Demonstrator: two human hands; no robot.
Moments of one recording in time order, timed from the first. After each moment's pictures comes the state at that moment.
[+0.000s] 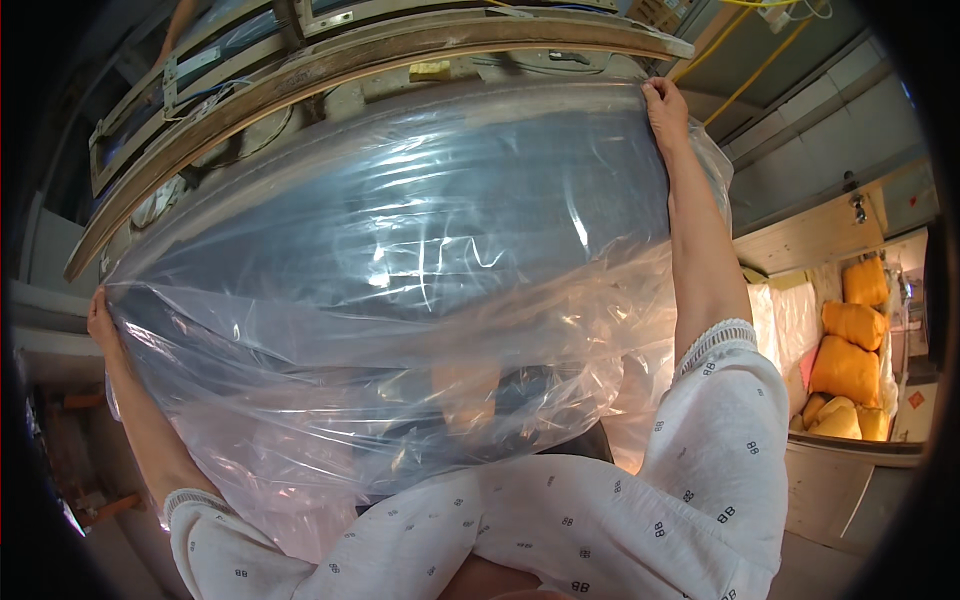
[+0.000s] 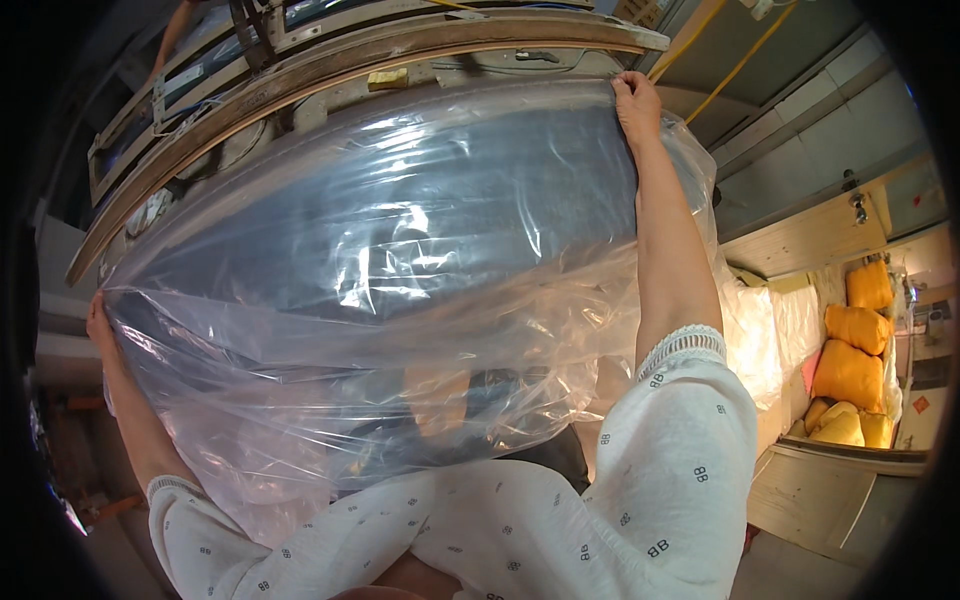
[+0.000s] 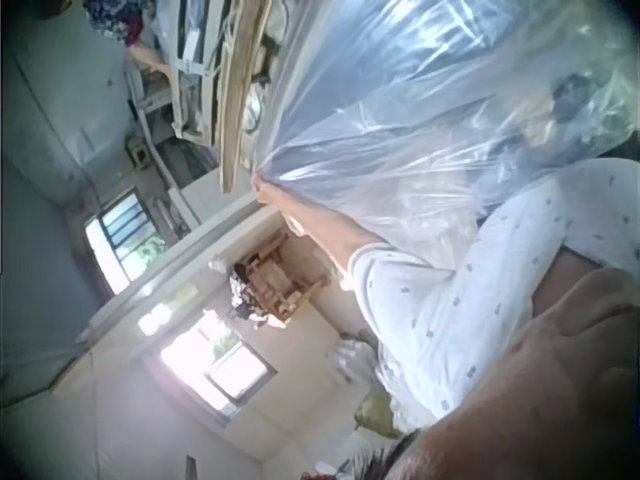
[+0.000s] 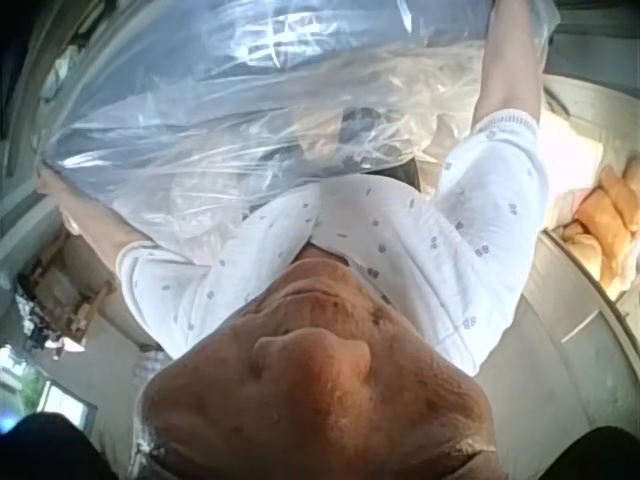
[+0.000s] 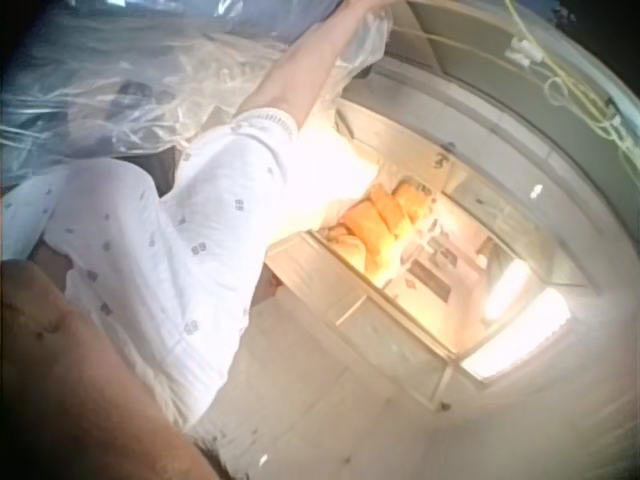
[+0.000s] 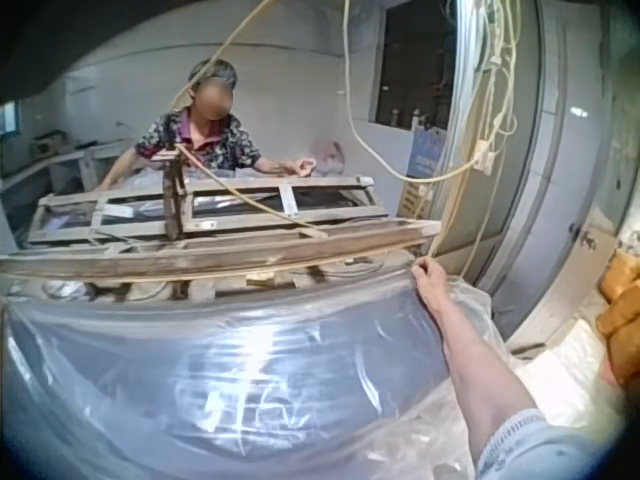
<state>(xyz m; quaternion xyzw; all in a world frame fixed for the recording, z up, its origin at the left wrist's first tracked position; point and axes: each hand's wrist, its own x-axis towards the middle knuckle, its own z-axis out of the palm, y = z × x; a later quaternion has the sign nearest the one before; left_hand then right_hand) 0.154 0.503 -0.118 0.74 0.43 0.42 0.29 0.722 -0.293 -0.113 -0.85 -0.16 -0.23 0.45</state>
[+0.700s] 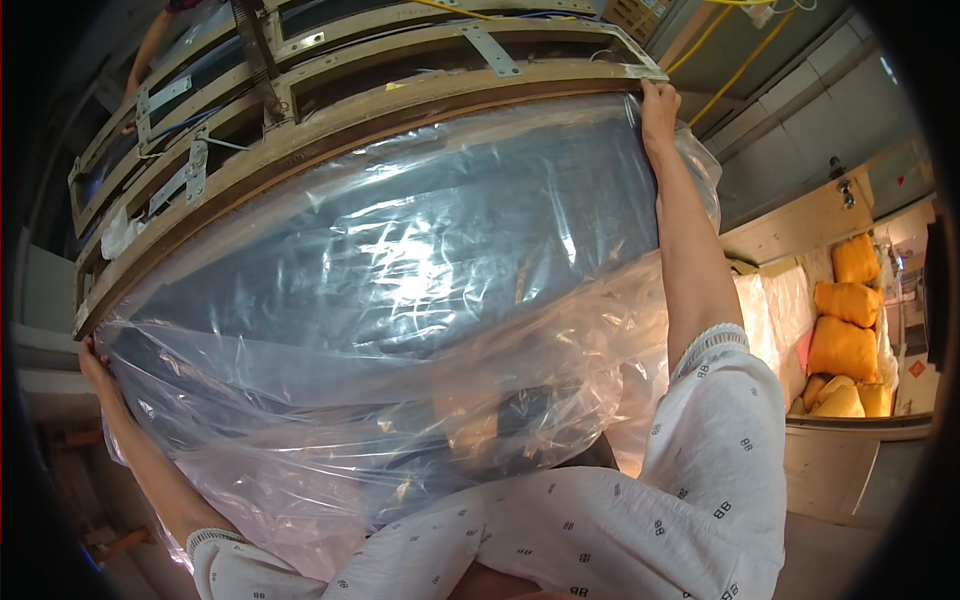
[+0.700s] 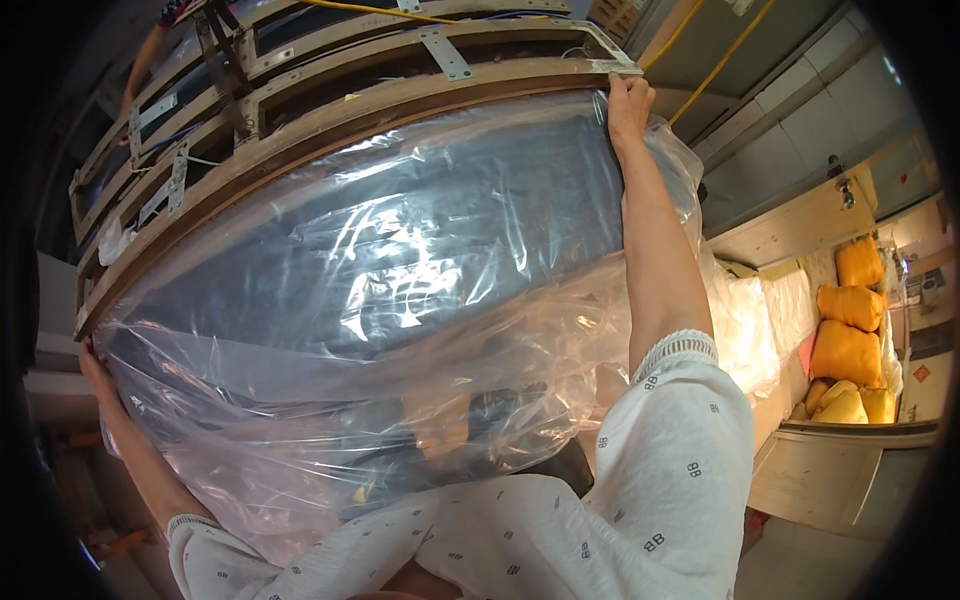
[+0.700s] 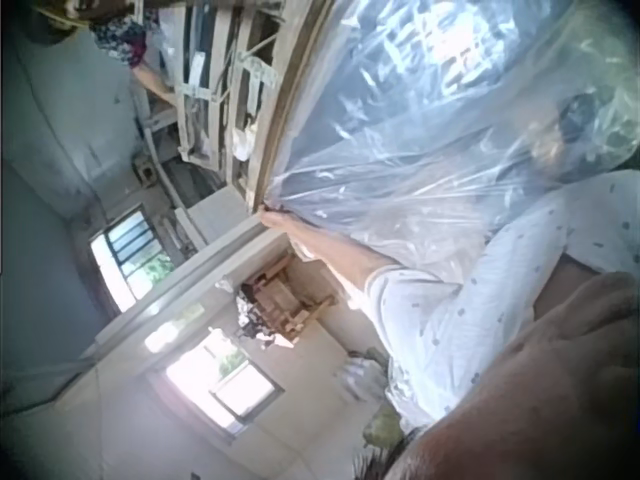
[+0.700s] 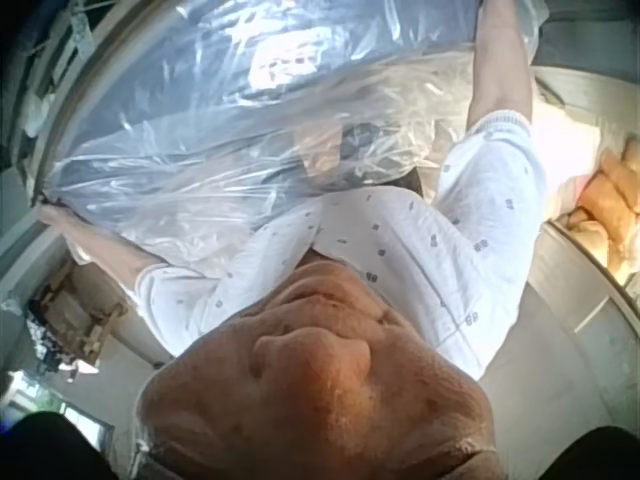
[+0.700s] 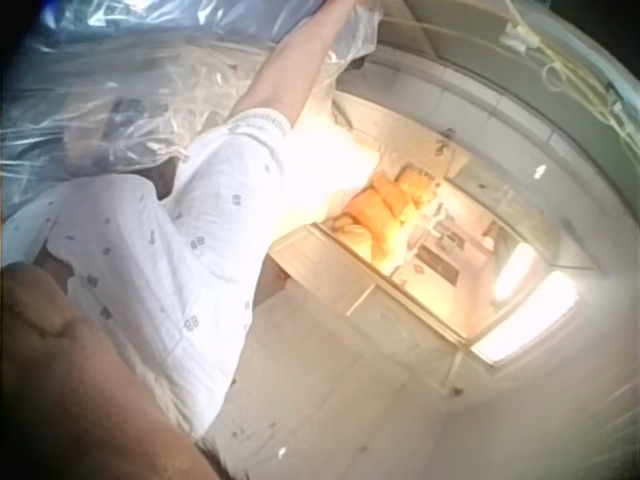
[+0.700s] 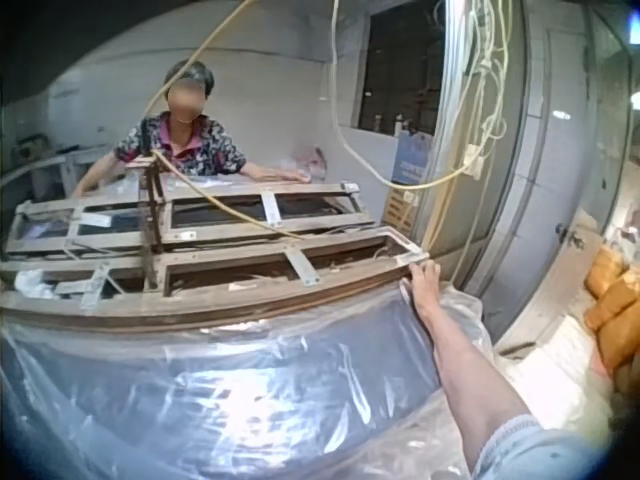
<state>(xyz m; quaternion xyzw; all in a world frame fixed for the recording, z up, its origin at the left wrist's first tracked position) 0.141 0.567 -0.148 0.60 0.46 0.44 0.48 0.732 -0.293 -0.107 -0.86 -0.04 -0.32 0.40</state>
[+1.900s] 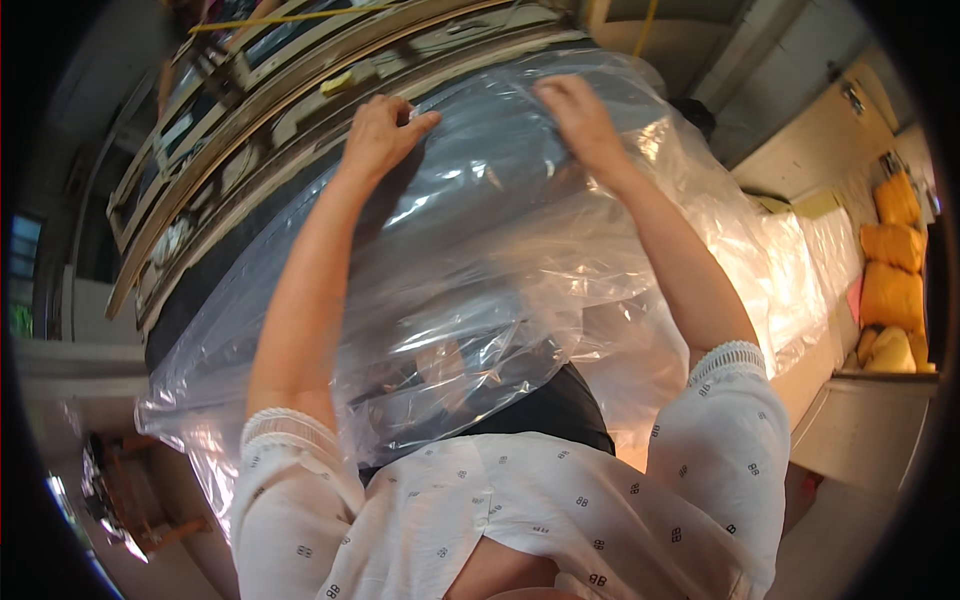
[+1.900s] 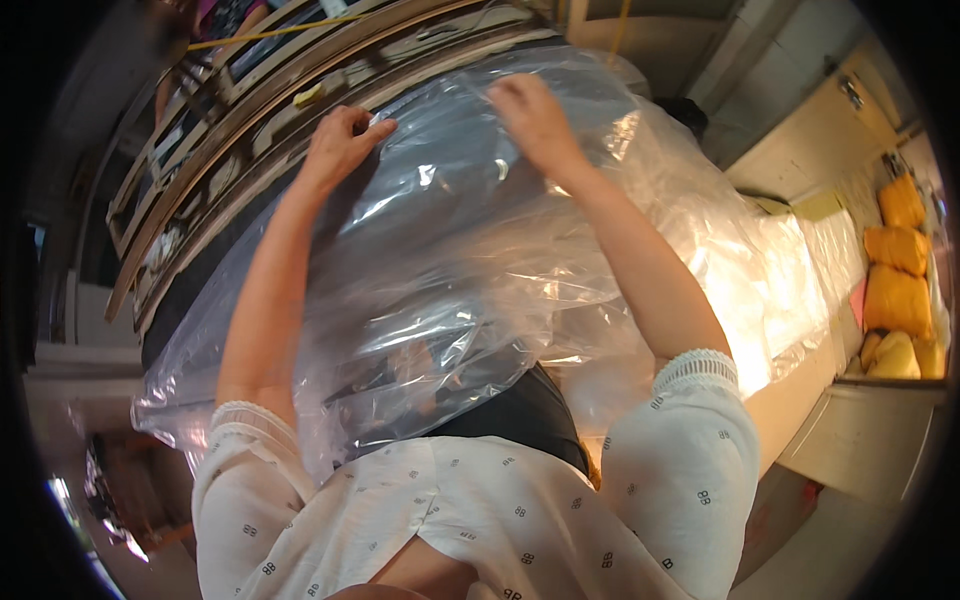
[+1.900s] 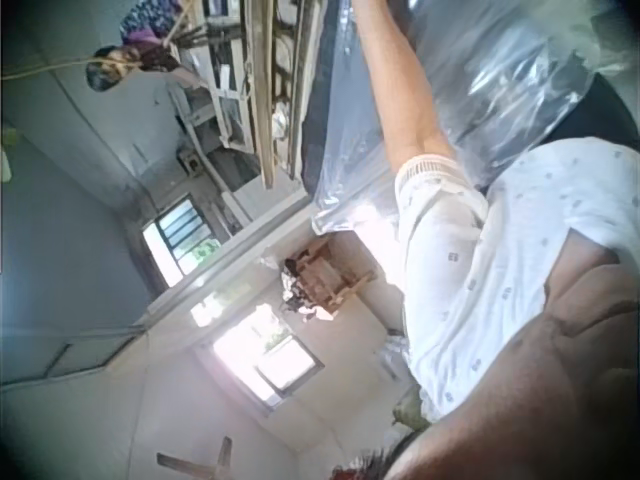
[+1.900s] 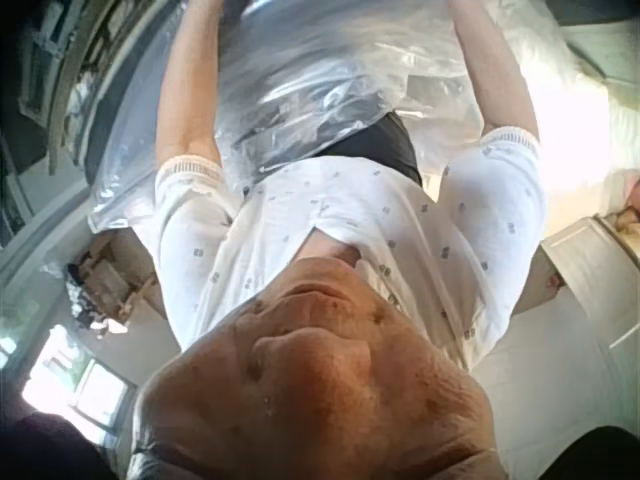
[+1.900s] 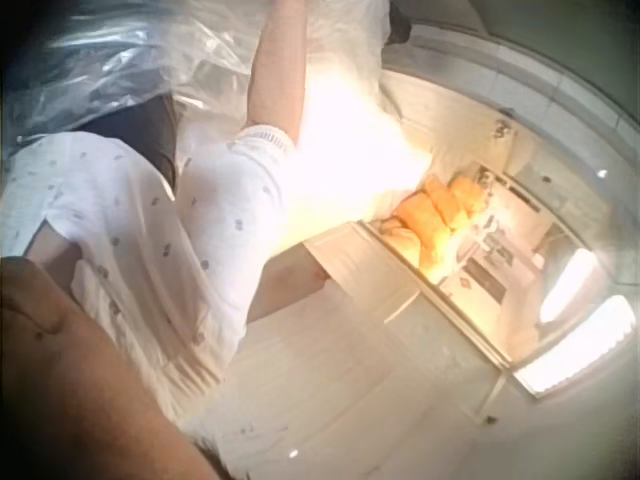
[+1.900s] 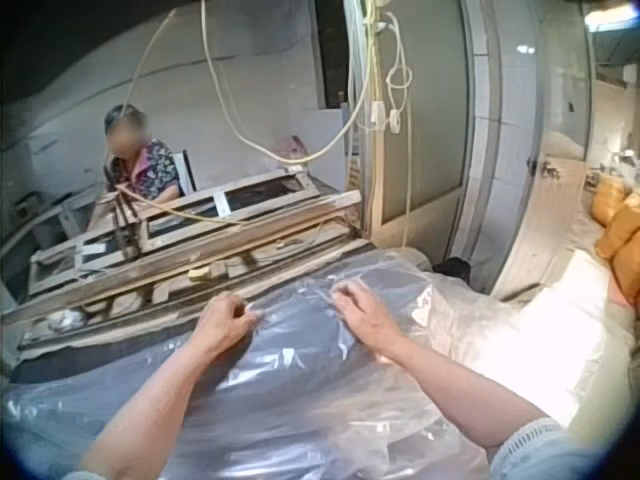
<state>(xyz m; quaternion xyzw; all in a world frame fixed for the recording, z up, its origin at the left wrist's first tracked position) 0.486 -0.037 -0.063 0.97 -0.04 0.17 0.17 0.536 -0.301 -0.088 -0.78 -0.27 -0.11 0.55</state>
